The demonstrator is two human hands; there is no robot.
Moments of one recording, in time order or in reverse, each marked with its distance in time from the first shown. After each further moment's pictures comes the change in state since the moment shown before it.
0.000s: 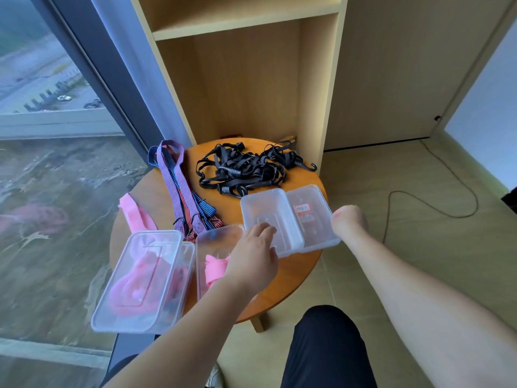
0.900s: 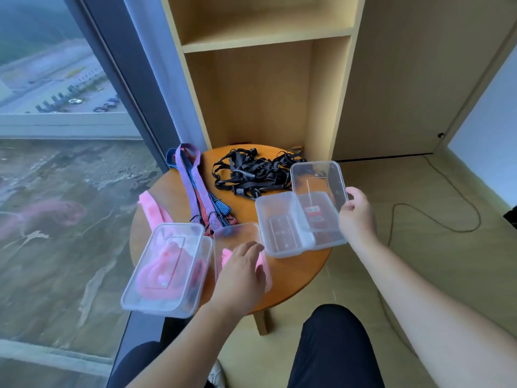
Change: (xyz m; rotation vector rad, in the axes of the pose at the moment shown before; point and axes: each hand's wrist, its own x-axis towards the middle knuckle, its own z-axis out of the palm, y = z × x) left_hand -0.062 -0.029 -0.020 -0.079 0.050 -0.060; right_hand -0.068 -0.024 -0.026 0.338 0.098 -0.322
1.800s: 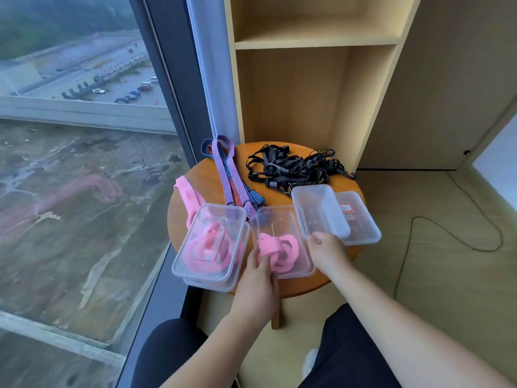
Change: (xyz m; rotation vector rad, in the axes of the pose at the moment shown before) left_hand -0.058 -0.028 -0.001 -0.179 0.078 -0.170; right_hand -0.105 -0.015 0.081 -0.301 -0.365 -0.024
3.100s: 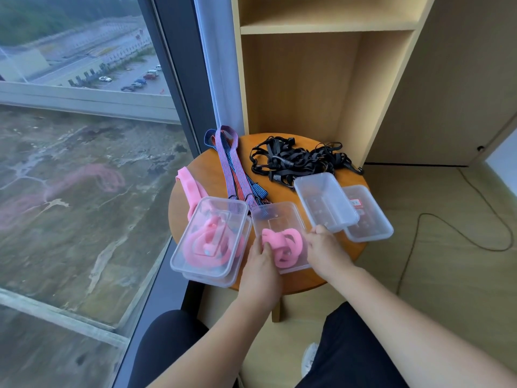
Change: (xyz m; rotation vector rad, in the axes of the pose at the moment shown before) left_hand 0.025 0.003 0.010 0.097 0.004 -0.100; right_hand 0.002 0.005 0.004 -0.318 -0.169 -0.354
